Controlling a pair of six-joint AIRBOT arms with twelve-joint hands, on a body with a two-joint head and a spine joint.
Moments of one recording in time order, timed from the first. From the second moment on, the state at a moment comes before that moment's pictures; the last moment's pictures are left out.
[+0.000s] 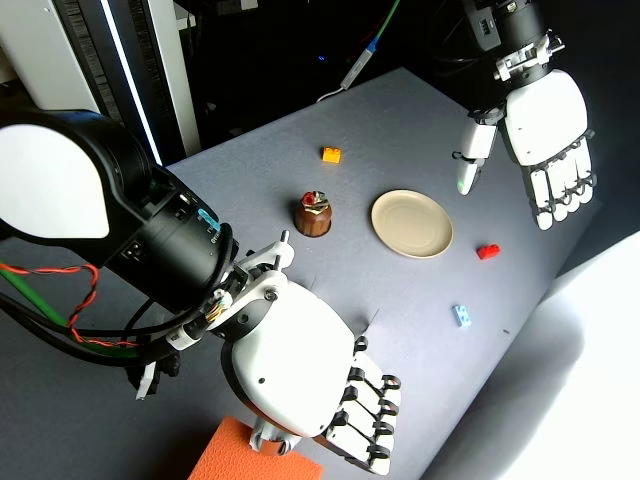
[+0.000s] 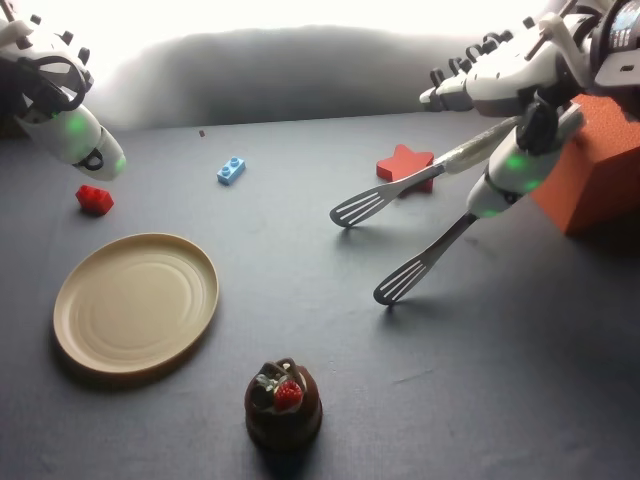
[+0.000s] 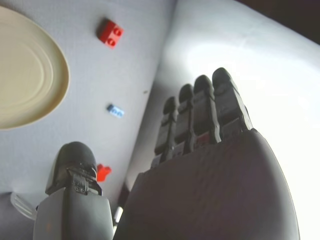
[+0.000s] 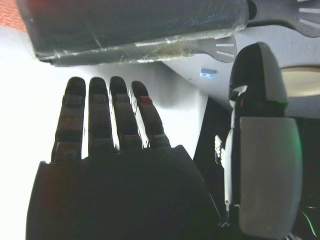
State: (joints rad) left arm -0.07 -1.01 1.20 0.81 0.82 0.50; right arm -0.08 -1.25 1.31 -0.56 -0.48 -0.55
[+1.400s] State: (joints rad) left arm -0.07 -1.01 1.20 0.81 0.82 0.50; right arm -0.18 -1.30 1.41 -0.48 -0.36 -0.68
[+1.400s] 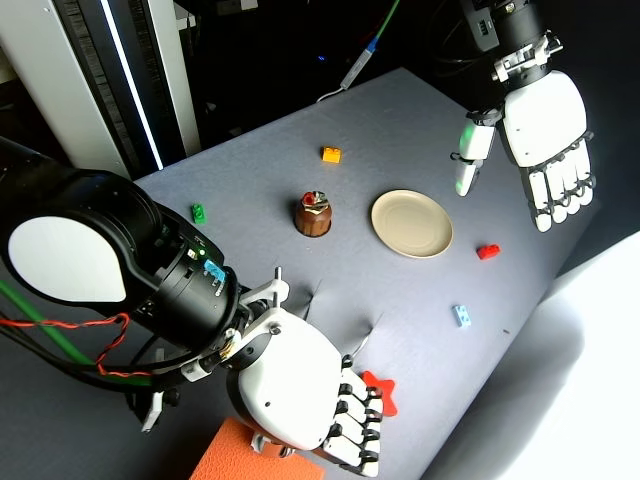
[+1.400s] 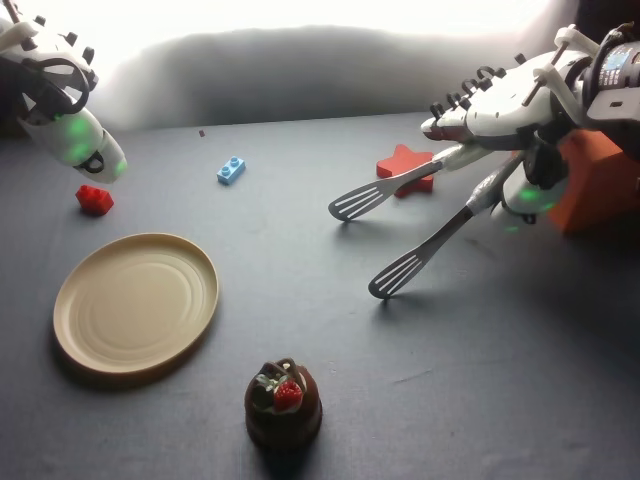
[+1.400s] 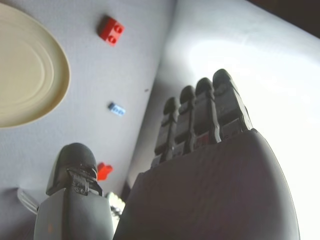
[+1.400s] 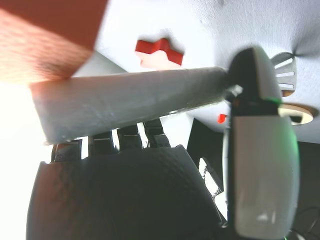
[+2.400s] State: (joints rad) left arm -0.07 -1.01 1.20 0.81 0.82 0.50; right arm -0.20 -1.31 1.44 -0.39 -0.31 -0.69
